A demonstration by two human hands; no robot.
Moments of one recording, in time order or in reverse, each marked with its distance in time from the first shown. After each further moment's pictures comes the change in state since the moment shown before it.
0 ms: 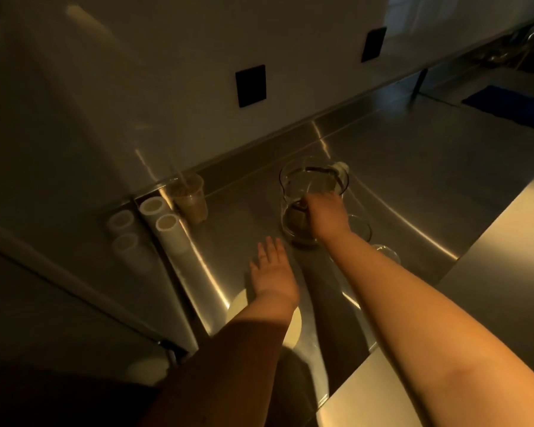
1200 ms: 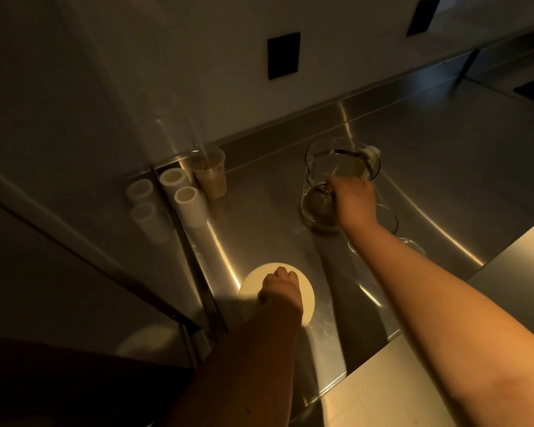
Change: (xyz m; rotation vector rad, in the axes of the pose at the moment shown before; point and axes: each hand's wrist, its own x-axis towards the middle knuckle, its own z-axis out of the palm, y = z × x) left_hand -0.006 -0.013 0.053 0.138 -0.284 -0.045; right_hand -0.002 0.004 0.011 0.022 0.081 -0.023
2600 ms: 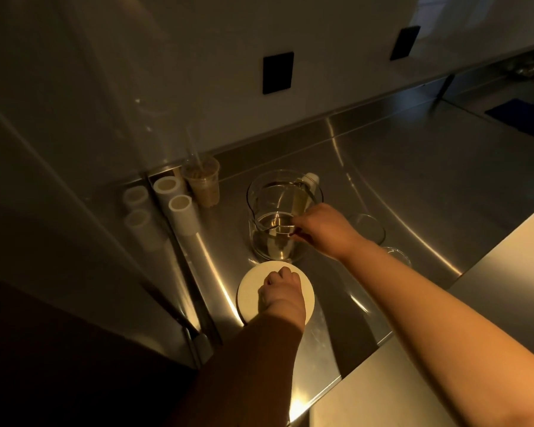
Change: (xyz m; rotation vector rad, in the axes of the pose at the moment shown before) left_hand -0.006 0.011 -0.007 0.067 0.156 0.039; right_hand -0.024 -0.026 -0.023 0.056 -0.244 -0.546
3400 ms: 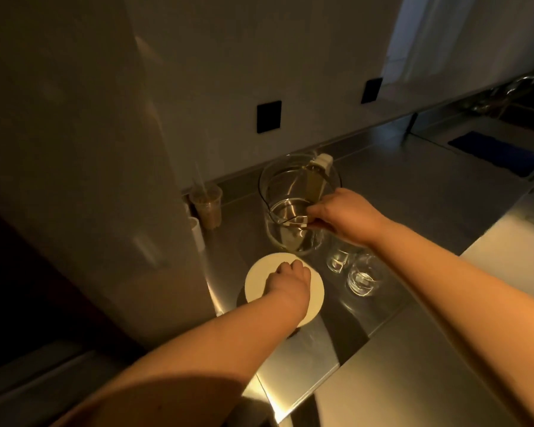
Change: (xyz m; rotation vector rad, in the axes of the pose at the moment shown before) left_hand -0.084 -0.014 -0.075 0.141 0.128 0.233; right_hand -0.044 -0.029 -0.120 -0.220 0.080 -0.081
